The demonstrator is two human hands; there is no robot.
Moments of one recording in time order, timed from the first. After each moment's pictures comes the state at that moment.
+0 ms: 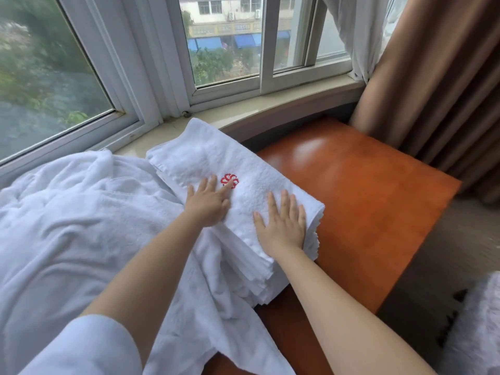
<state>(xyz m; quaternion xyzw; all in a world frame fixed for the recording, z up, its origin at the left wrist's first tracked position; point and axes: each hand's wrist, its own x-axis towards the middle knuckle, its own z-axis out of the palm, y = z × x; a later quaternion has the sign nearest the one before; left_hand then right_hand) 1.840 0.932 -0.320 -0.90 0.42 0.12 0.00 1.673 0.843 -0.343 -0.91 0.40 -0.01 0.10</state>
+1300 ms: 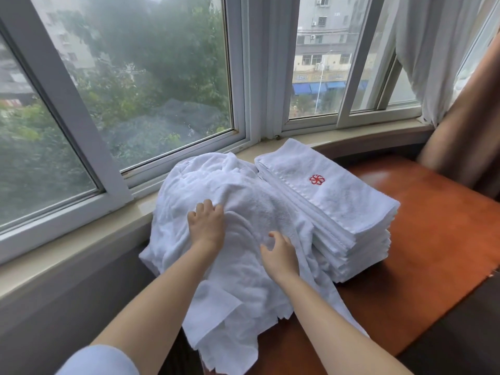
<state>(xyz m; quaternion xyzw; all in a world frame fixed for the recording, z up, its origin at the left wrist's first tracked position) 1.790 1.210 -0.275 -0.97 0.20 -0.11 -0.02 1.668 1.094 -0.308 -0.85 0.31 -0.09 0.42</state>
